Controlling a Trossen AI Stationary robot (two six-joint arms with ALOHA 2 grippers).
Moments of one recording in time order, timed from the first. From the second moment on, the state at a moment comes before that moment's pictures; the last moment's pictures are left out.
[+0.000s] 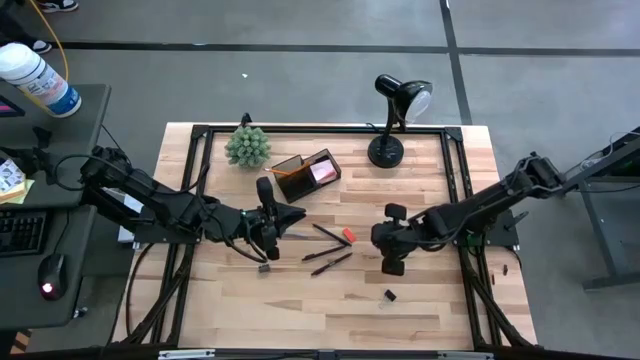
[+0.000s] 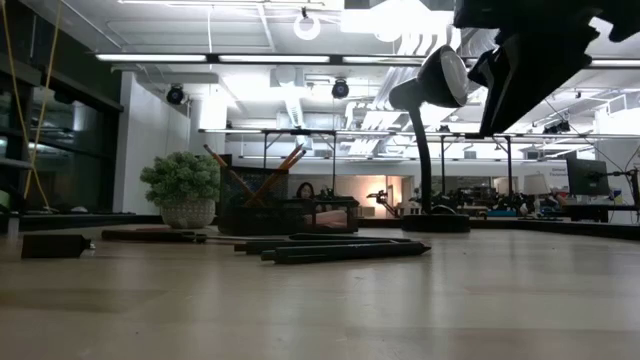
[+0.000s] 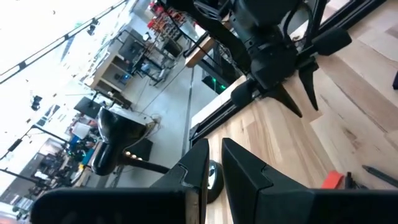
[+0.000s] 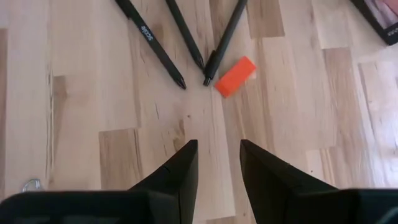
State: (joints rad) left arm -0.32 1.24 1.00 0.02 -0.70 0.72; right arm 0.39 1.39 0.95 -0.69 0.29 0.43
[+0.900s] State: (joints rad) left arm -0.32 1.24 1.00 -0.10 -0.54 0.46; right arm 0.50 1.07 0.51 -0.29 0.30 0.53
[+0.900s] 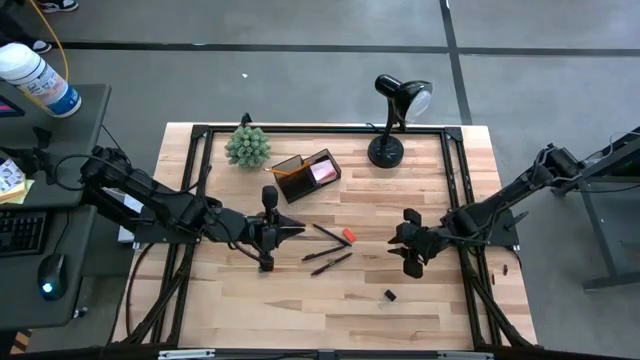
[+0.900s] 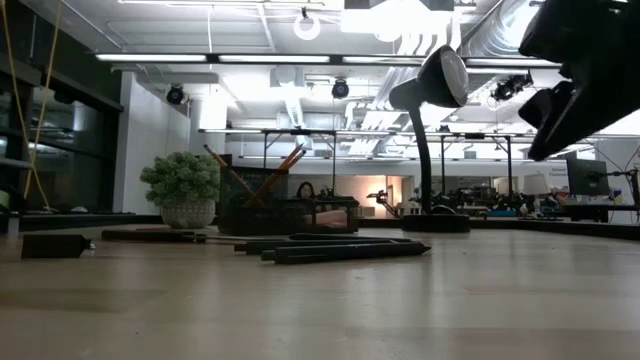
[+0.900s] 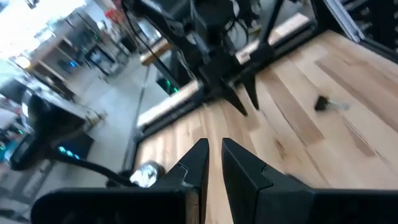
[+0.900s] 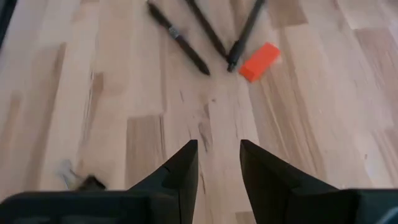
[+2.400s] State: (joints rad) left arm -0.32 1.31 1.00 -0.16 -0.44 0.41; right arm 0.61 1.80 1.04 -0.45 -0.04 -0.13
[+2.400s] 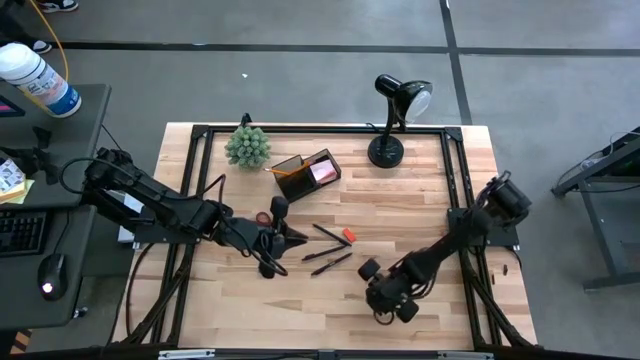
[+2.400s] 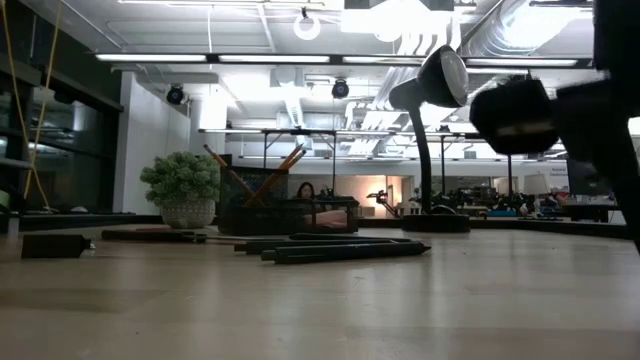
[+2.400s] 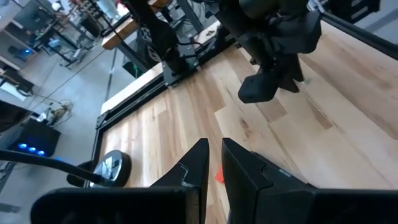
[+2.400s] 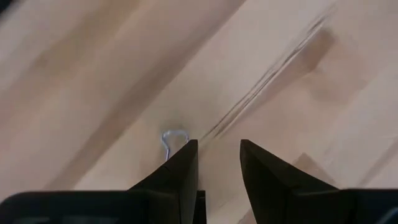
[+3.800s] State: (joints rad) left arm -0.32 1.31 1.00 -0.19 -0.43 0.41; right arm 0.64 1.83 1.13 -0.63 -0.01 -0.27
